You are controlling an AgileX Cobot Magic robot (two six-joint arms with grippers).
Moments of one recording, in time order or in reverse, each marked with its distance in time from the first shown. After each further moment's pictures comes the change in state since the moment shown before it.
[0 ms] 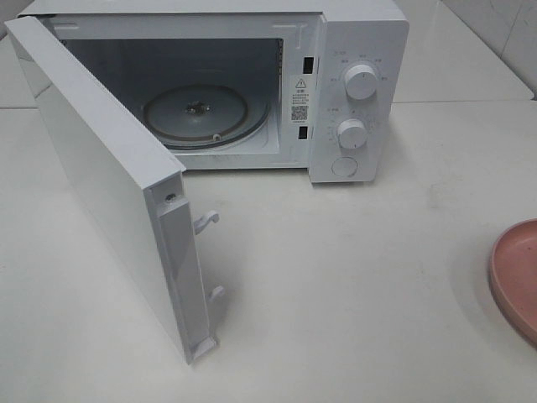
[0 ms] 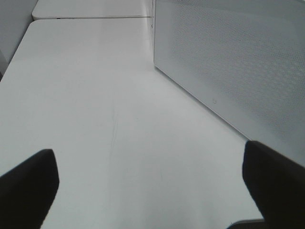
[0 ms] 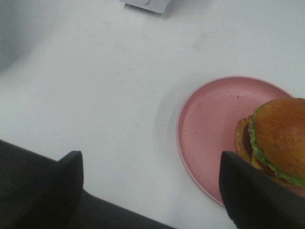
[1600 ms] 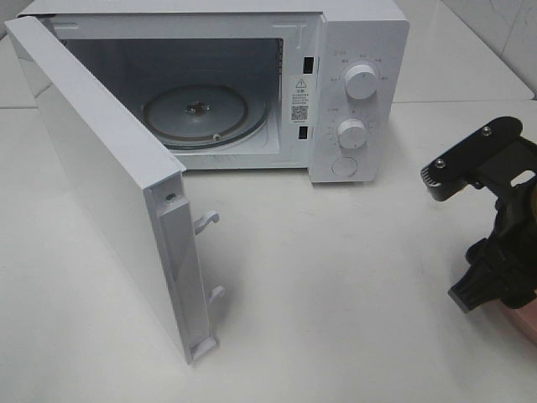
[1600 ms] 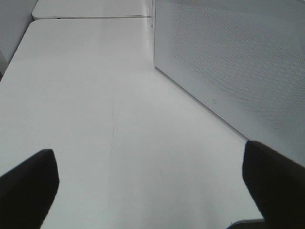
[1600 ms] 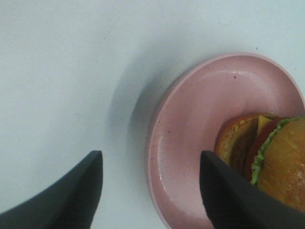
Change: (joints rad) left arm 0.000 0.000 0.000 0.000 0.000 0.000; right arm 0.204 1.028 -0.082 -0.438 -0.221 0.400
